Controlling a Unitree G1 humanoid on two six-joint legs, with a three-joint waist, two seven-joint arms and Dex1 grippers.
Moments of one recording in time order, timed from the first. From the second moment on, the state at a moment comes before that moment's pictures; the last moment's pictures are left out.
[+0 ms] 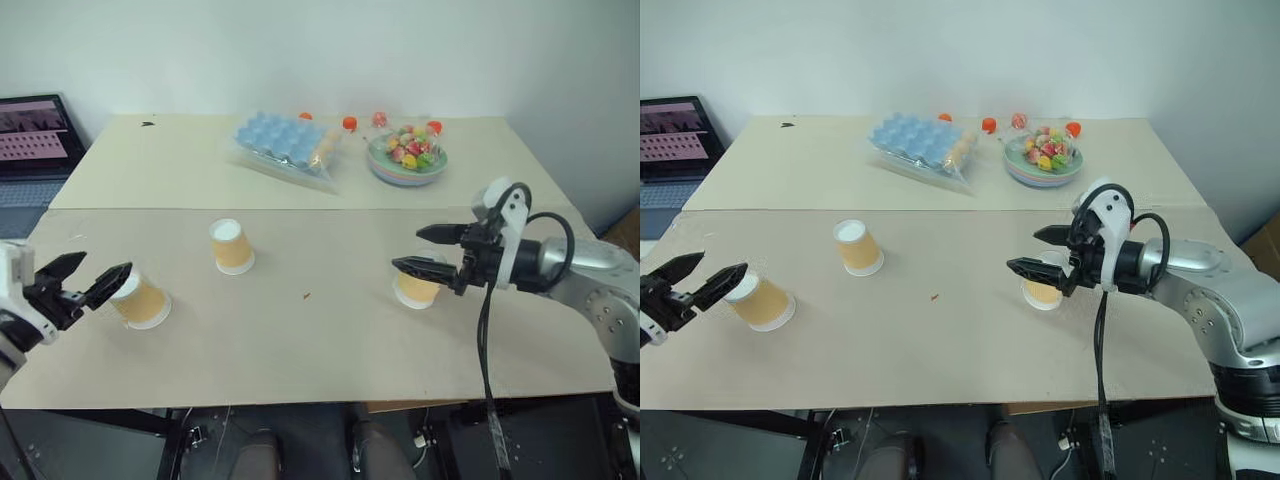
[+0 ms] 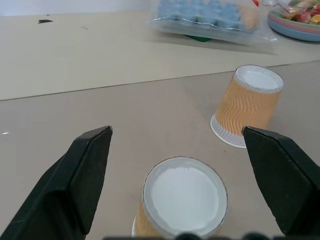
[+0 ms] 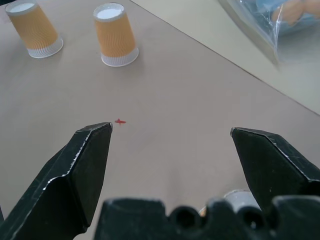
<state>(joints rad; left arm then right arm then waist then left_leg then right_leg) 0.08 0.74 0.74 -0.27 -0.64 0.63 -0.67 -0.51 -0.89 -0.08 -0.36 0.78 0.89 0.74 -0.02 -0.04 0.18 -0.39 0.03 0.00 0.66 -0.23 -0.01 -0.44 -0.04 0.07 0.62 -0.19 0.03</state>
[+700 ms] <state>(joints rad) 0.09 0.66 0.58 -0.18 -0.53 0.46 -0.65 -0.50 -0.92 -0.14 -0.43 0.85 0.97 0.77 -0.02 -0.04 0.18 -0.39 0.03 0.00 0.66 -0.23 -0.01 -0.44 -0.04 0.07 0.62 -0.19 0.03</state>
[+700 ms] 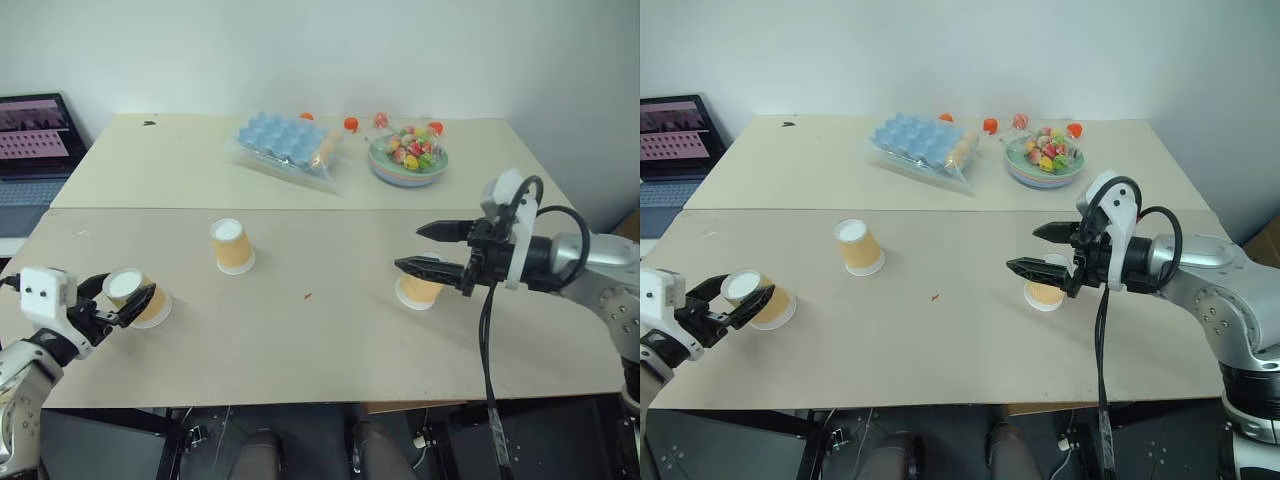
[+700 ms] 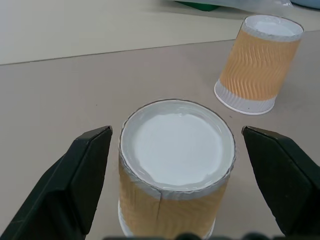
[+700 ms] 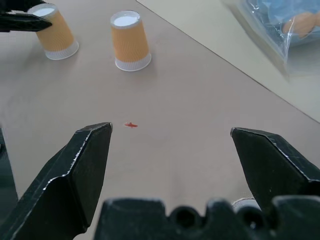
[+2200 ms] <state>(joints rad) -0.59 0.60 -0.07 -0.10 -0.55 0.62 -0.94 -0.24 -0.87 -0.37 -0.69 1.04 1.06 0.45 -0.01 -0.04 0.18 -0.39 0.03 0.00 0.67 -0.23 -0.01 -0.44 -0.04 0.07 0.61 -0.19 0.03</state>
